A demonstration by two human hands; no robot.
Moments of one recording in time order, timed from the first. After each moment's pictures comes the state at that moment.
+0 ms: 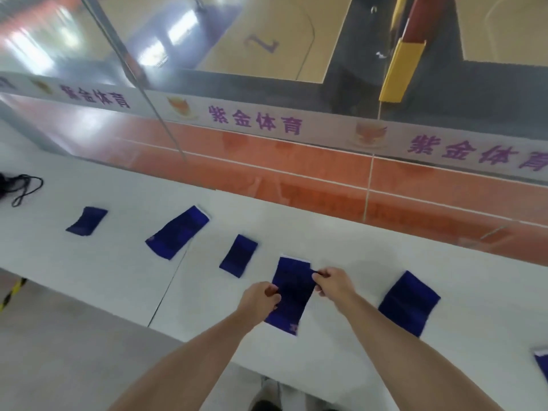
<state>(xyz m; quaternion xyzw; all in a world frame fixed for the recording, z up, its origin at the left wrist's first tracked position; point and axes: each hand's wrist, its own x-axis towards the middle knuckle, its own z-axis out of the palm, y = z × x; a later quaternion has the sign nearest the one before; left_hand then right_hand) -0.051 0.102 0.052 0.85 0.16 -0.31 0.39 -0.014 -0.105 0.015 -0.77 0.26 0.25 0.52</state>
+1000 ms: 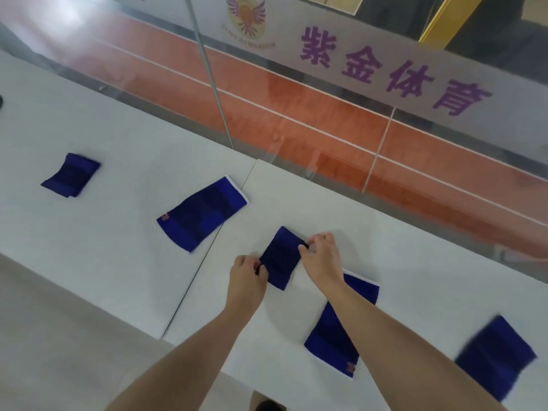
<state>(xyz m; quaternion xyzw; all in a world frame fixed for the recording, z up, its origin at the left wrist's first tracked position) 0.042 0.262 -0.064 0.89 0.23 -0.17 0.36 0.109 0.087 -0.076 -0.92 0.10 0.19 0.33</state>
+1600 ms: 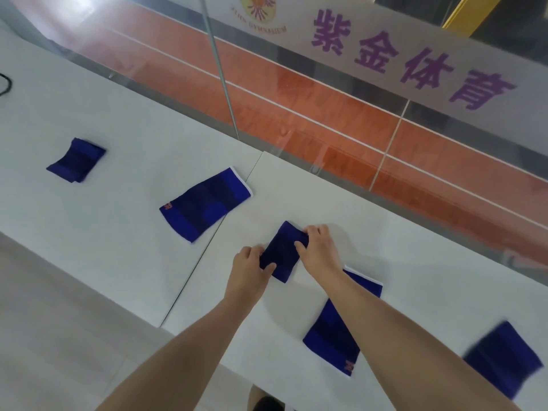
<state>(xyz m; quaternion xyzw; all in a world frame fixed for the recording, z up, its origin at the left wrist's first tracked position) 0.042 0.261 -0.077 0.89 0.21 -0.18 0.37 0.121 0.097 -0.083 -0.94 0.03 0.24 0.25</state>
